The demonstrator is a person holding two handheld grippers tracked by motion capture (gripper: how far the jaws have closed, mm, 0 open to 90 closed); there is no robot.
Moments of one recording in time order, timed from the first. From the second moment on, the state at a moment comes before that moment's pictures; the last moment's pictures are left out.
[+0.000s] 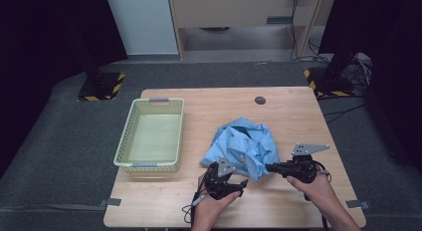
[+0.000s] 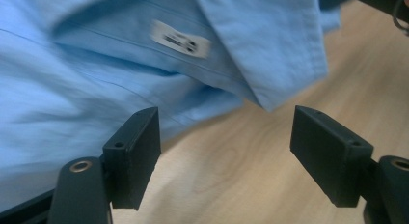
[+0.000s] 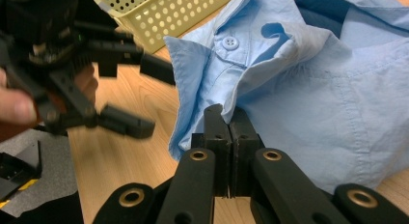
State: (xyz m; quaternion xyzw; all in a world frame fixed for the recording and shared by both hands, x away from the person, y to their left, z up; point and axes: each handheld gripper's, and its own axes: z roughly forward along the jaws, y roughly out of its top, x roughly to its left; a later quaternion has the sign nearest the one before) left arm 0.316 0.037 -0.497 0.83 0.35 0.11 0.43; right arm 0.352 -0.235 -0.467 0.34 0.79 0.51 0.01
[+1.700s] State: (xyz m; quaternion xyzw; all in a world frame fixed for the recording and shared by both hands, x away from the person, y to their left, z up) left arm 0.314 0.016 -0.490 0.81 0.32 0.14 0.47; right arm 0.345 -0.229 -0.467 0.34 0.80 0.49 0.01
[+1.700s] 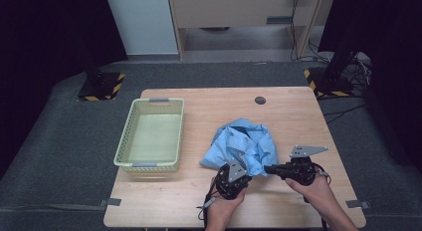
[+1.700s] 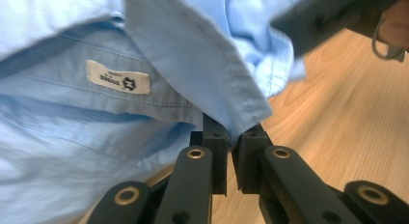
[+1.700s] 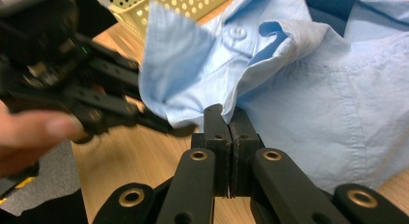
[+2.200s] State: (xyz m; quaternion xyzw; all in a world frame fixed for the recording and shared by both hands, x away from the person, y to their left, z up) left arm 0.309 0.028 -0.482 0.81 0.32 0.14 0.47; right arm 0.342 -0.219 -0.469 0.34 0.82 0.47 0.03
